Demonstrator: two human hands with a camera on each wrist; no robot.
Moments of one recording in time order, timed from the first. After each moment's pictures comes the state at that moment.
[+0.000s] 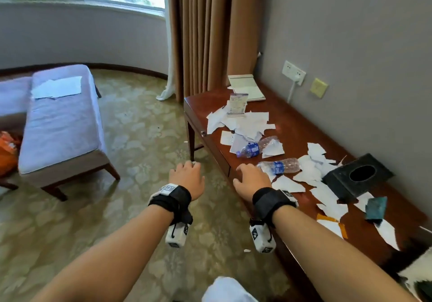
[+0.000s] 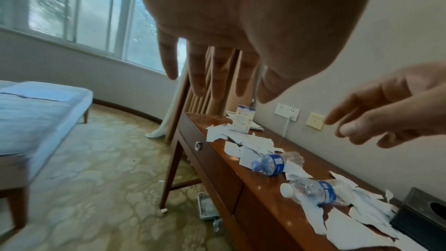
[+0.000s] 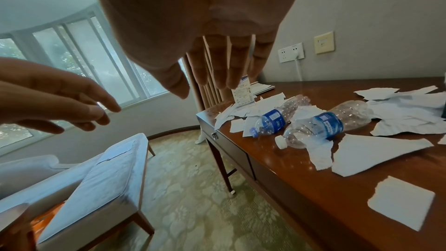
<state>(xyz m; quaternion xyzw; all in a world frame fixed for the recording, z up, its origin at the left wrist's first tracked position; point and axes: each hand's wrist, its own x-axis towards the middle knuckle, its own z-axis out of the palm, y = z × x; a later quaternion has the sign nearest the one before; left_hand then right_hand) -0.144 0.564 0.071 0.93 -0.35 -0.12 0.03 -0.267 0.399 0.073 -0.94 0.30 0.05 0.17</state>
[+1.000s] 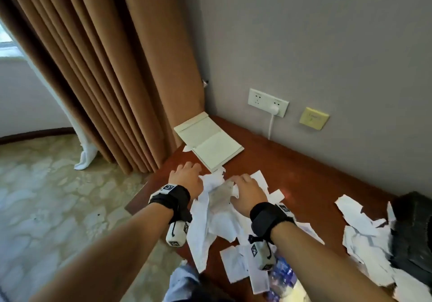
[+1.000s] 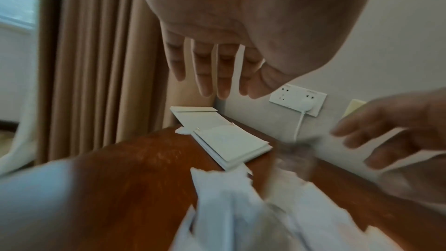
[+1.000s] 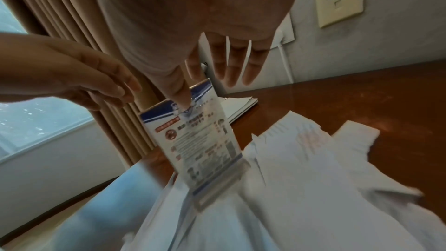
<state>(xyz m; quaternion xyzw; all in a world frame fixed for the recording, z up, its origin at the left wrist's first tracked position) 0.302 0.104 0.022 0.82 -0.55 -0.16 -0.01 0.099 0.054 0.001 -0.84 0.47 0.02 0.26</state>
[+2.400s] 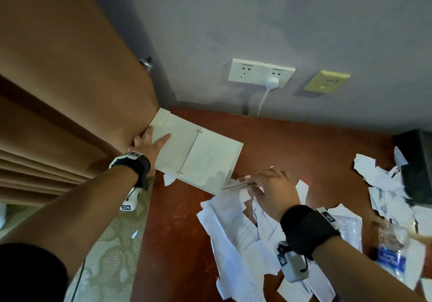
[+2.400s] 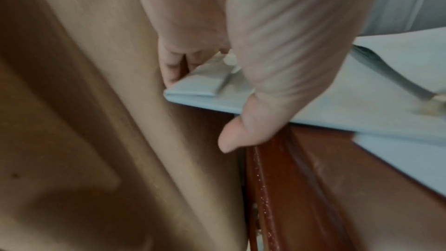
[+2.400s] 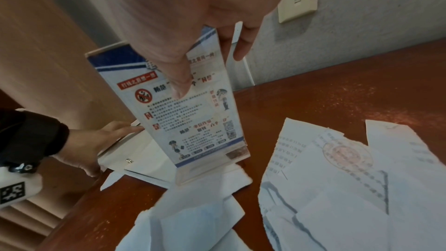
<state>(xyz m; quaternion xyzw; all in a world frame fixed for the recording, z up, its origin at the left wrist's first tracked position) 0.539 -0.194 -0.135 0.62 -0.71 -0.17 -0.27 0.195 -0.057 -0.029 -0.74 0.65 -0.05 0.16</state>
